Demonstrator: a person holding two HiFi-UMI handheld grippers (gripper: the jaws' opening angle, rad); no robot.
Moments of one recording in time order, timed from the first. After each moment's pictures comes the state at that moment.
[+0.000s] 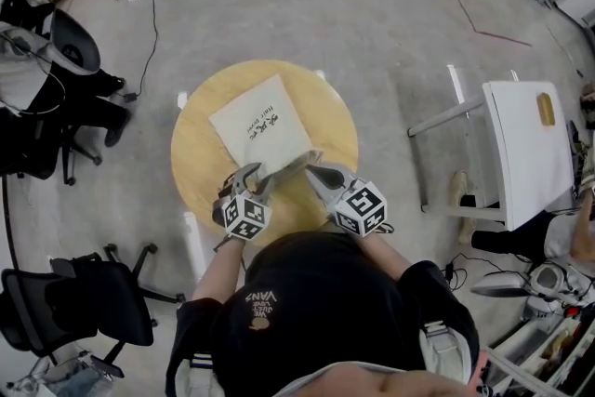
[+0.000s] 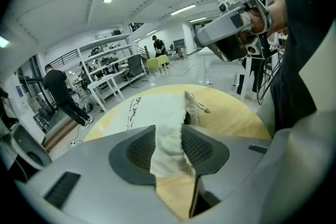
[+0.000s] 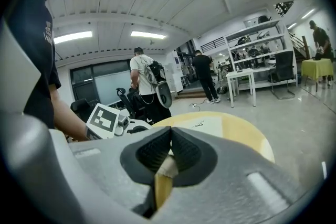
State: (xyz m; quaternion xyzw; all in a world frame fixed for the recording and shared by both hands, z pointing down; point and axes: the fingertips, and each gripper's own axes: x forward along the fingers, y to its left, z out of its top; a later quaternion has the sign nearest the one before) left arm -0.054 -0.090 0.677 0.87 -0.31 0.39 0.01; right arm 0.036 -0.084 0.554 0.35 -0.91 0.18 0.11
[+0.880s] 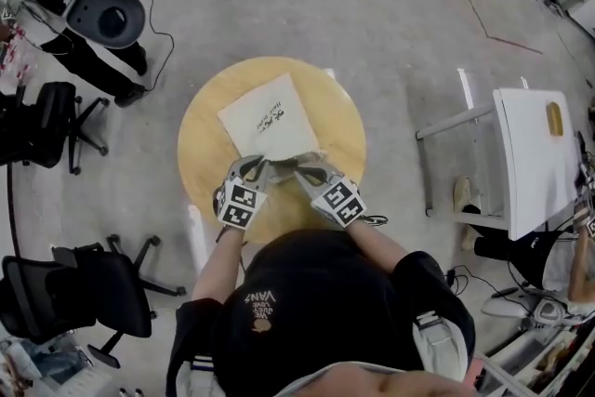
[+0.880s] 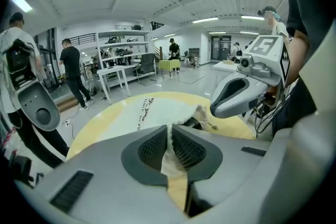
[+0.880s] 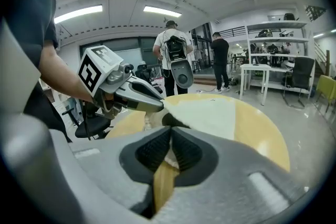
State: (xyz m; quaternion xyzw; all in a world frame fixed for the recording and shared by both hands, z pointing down) left arm -0.069 -0.114 0.655 0.87 -0.35 0.32 0.12; right arm -0.006 -0.085 0.638 0.28 -0.92 0.15 0.23
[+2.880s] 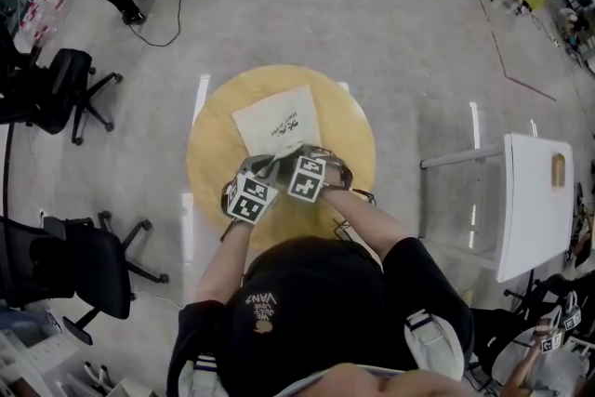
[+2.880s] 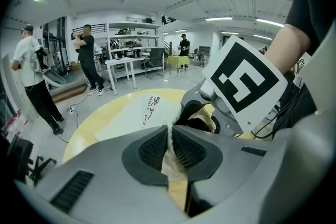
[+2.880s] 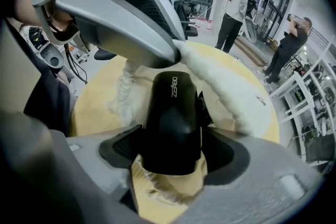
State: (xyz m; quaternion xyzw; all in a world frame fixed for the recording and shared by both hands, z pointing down) left arm -0.065 -0.143 0.658 0.85 -0.39 0.32 0.17; right arm -0.047 -0.135 0.724 0.06 -0.83 0.00 0.56
